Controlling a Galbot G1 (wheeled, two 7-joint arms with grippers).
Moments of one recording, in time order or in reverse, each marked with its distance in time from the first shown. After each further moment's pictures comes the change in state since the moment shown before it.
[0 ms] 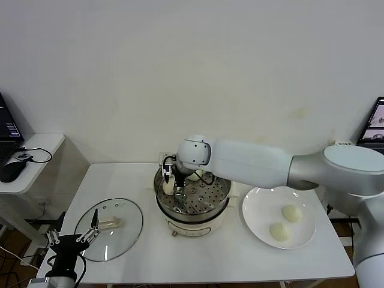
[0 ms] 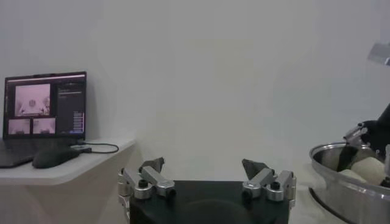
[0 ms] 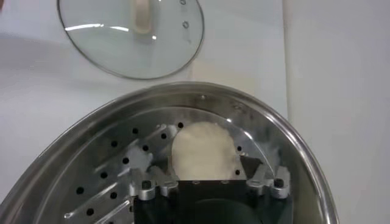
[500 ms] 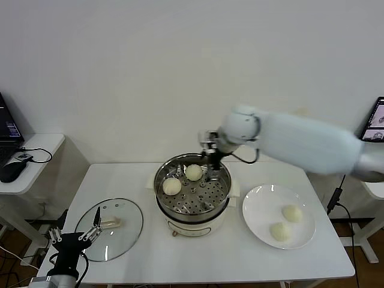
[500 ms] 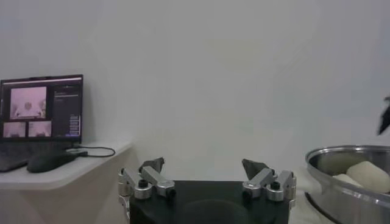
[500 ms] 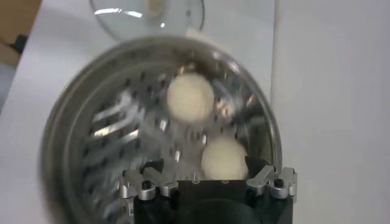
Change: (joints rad) left arm -0.009 0.009 0.016 -0.008 0.002 0.002 0.003; right arm 0.121 -0.406 0.021 0.191 -0.161 0.209 -0.296
